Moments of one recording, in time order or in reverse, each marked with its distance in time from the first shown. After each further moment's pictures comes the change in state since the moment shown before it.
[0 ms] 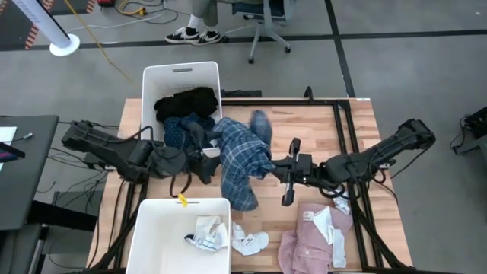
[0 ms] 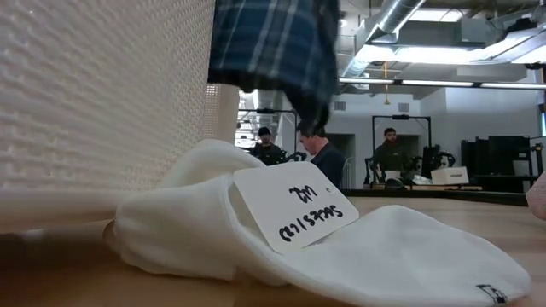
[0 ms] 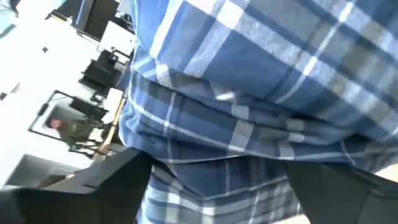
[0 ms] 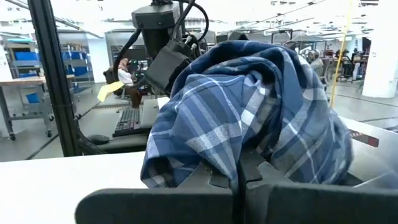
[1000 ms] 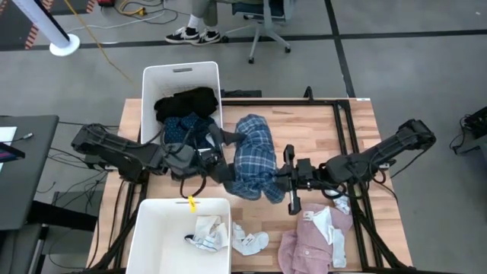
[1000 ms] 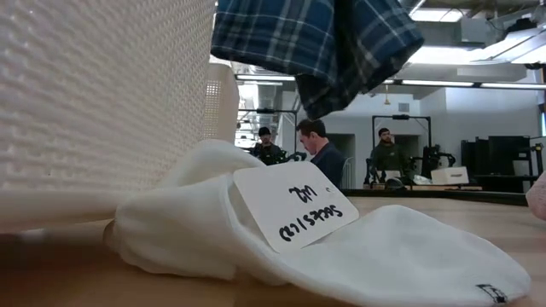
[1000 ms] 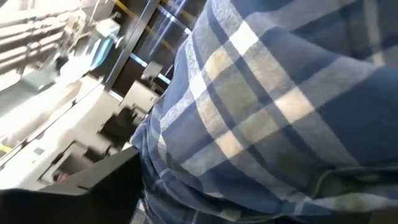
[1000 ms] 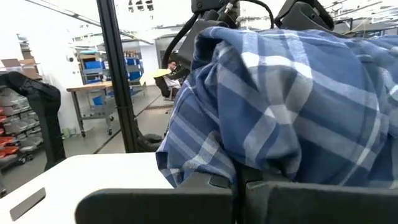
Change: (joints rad) left arm 0.027 0.155 0.047 0.447 0.194 0.185; right arm -0.018 0.003 0.001 -0.004 -0.199 0.088
